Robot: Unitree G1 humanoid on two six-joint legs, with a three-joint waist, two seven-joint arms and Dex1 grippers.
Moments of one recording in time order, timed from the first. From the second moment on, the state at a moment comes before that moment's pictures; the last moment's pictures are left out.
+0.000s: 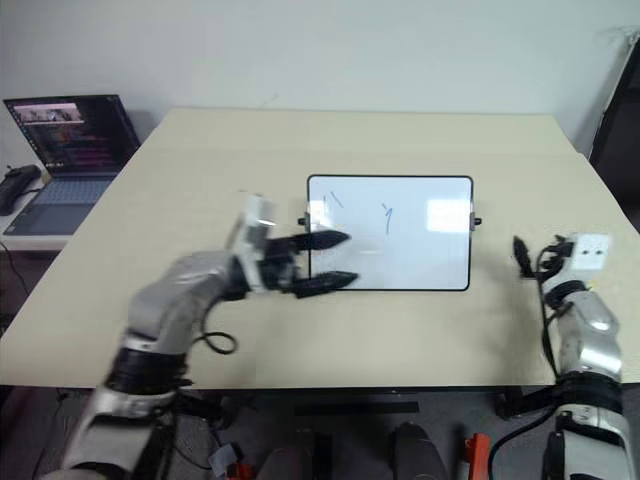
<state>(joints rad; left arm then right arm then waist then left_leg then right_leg) -0.56 0.38 -0.18 -0.05 -0.59 0.49 -1.03 -0.42 -0.59 -0.41 0.55 0.36 0.02 0.45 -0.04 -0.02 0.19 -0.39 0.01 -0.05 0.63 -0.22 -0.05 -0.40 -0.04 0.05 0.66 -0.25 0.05</state>
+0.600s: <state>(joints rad) -0.54 0.30 -0.23 -0.01 -0.50 0.45 -1.03 -0.56 -0.75 -0.40 0.92 0.31 0.05 0.62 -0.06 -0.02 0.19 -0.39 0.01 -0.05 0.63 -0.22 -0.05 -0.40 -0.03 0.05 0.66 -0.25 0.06</state>
